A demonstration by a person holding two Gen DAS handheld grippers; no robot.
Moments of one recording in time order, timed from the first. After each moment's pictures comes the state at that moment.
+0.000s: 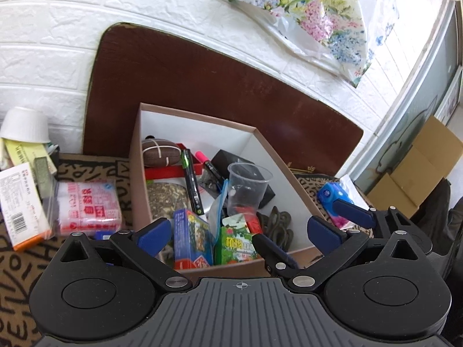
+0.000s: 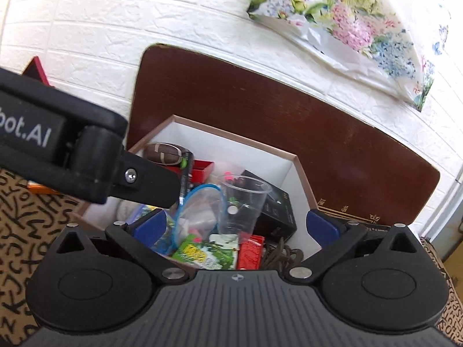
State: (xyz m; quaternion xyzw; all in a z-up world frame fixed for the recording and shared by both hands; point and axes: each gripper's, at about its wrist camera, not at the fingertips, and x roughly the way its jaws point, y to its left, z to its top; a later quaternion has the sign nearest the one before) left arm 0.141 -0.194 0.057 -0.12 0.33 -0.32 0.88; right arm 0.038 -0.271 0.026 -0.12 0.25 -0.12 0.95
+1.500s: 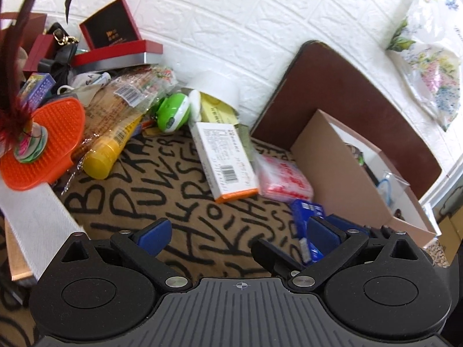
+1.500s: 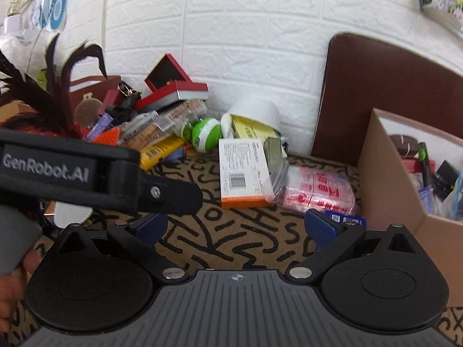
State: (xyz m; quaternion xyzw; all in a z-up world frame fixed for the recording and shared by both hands) left arm 0.135 0.020 -0.030 -0.18 0.34 -0.16 0.91; right arm 0.088 -0.099 -0.054 -0.04 0.27 0.08 0.96
